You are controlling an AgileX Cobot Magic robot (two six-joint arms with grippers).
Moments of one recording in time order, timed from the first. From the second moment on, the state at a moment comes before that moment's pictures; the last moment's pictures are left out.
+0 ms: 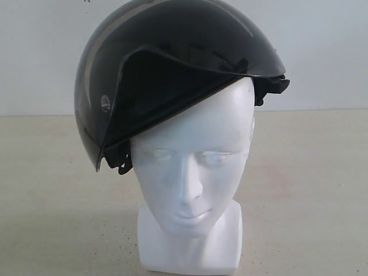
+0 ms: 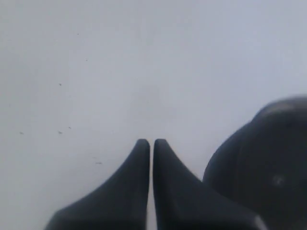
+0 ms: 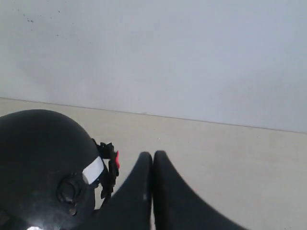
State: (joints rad) left arm 0.02 0.00 0.00 0.32 -0.48 -0.35; right arm 0.44 1.03 -1.57 -0.21 1.06 0.25
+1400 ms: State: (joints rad) left arm 0.02 1.15 -1.31 -0.59 0.76 0.13; right arm 0.07 1.36 -1.42 0.99 1.09 -0.56
